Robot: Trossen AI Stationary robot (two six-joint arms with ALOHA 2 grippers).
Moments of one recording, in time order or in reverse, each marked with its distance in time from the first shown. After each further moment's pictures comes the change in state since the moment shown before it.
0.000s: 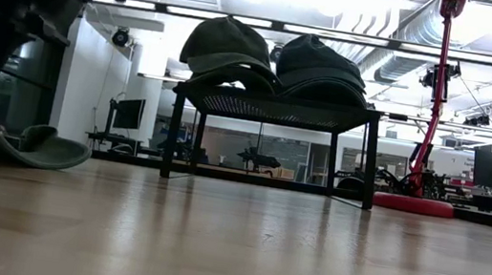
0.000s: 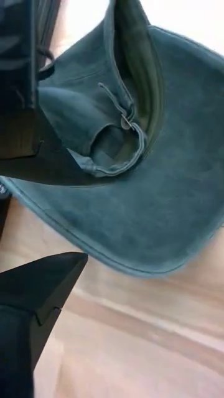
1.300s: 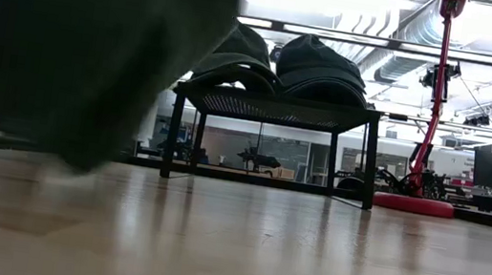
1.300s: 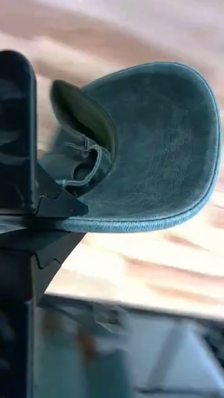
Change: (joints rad) left arm 0.001 0.087 0.400 0.355 -0.020 -0.130; right arm 0.000 0.000 0.000 0.001 -0.150 0.042
